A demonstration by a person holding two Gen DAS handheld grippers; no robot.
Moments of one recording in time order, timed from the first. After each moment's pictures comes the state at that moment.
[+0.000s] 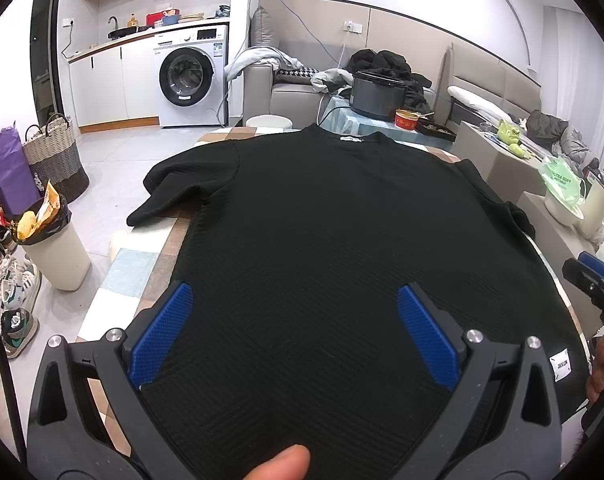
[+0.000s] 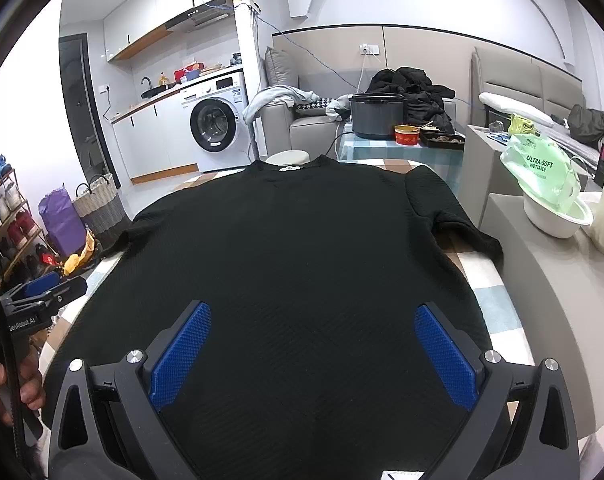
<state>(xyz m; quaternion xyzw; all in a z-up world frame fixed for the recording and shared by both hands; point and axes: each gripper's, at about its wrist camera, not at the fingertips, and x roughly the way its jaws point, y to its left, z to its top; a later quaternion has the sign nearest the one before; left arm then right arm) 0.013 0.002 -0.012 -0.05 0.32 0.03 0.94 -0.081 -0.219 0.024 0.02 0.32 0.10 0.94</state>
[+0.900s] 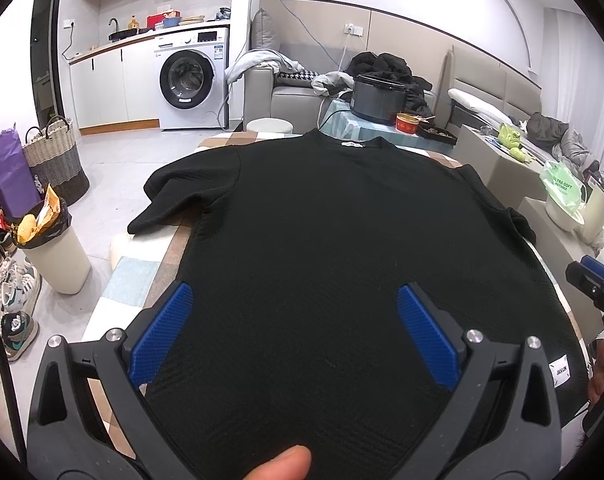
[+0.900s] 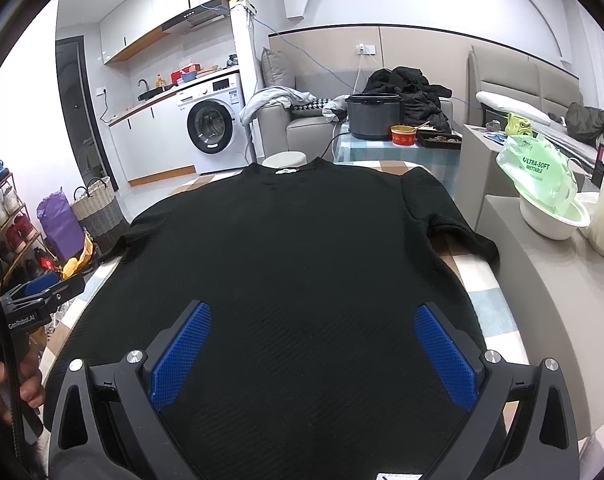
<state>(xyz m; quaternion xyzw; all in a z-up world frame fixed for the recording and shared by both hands) 0.020 0.006 -0.006 -0.06 0.32 0.03 0.95 -0.075 -0.224 0.027 0.02 0.32 0.09 0.94</state>
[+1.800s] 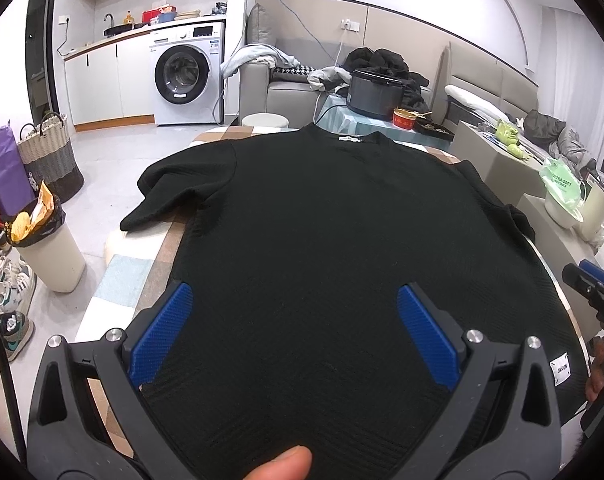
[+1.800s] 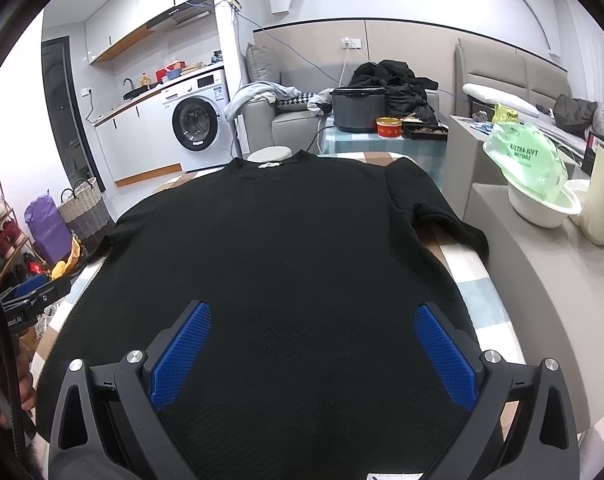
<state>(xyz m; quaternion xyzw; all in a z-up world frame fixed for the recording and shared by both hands) 0.025 0.006 -0.006 -0.06 0.33 0.02 0.94 -0.070 -0.231 0.020 0.03 0.33 0.07 0.94</state>
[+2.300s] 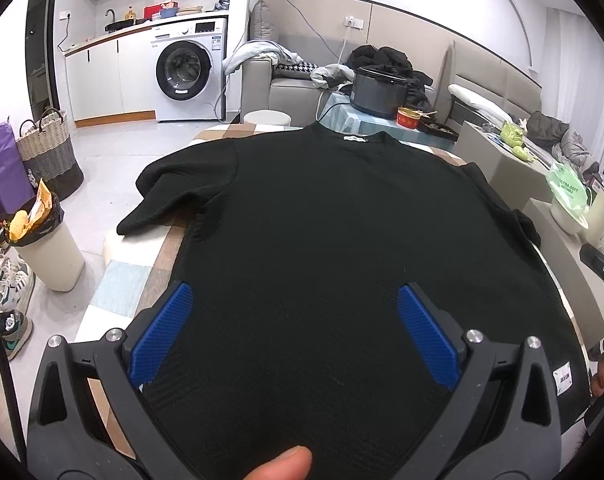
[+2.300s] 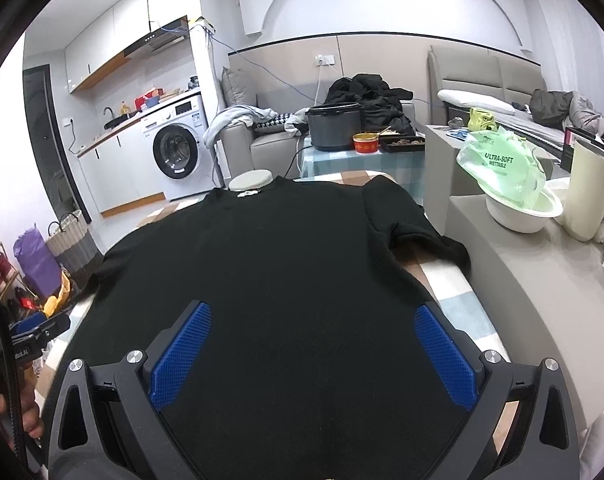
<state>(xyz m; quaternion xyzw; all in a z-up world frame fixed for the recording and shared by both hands) 0.044 0.014 -0.008 -0.06 0.33 0.02 0.94 -0.063 -0.244 0.037 0.06 0.30 0.03 0.95</state>
